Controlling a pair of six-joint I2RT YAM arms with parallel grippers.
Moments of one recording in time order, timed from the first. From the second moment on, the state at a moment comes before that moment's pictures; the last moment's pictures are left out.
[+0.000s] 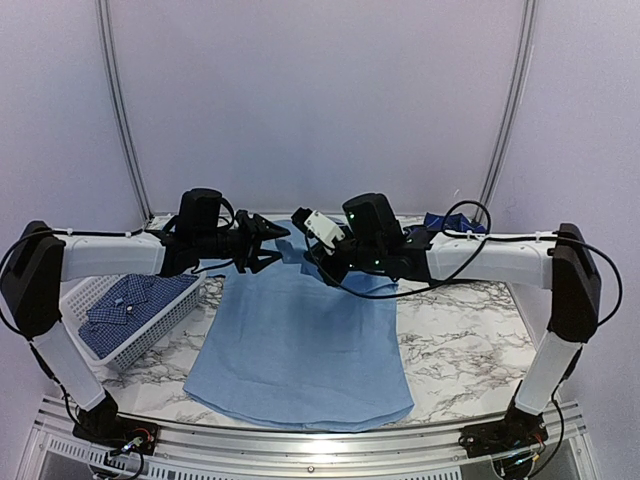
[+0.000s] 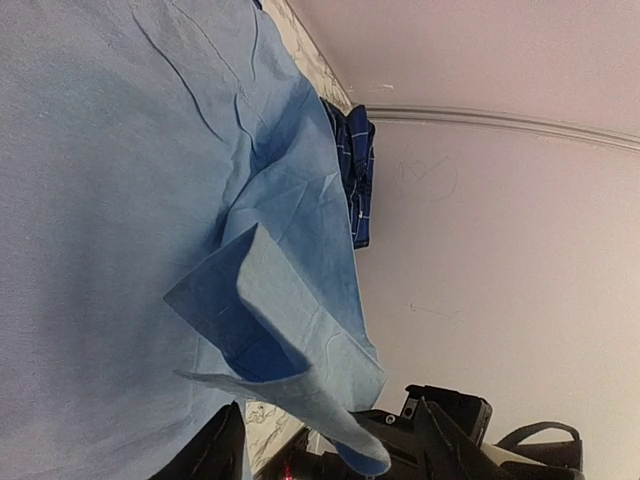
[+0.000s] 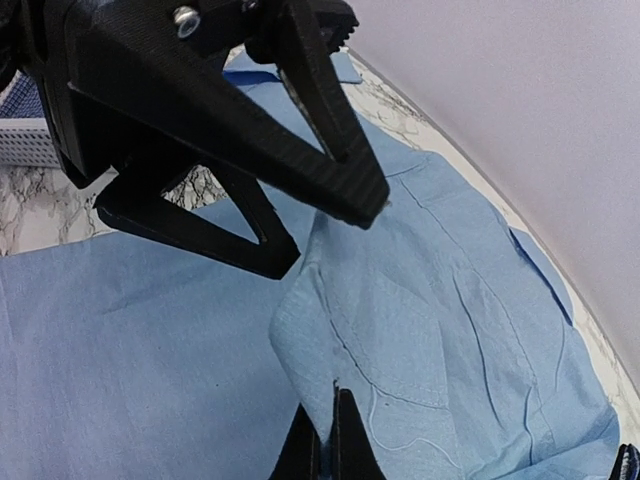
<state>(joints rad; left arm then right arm) -0.58 1.67 1.07 0.22 0.49 -1.36 0.86 1.76 1.31 -0.05 -0.07 -0.23</state>
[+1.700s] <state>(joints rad) -0.47 1.69 1.50 -0.23 0.10 -0.86 0.86 1.46 1.09 -0.38 0.23 0.34</state>
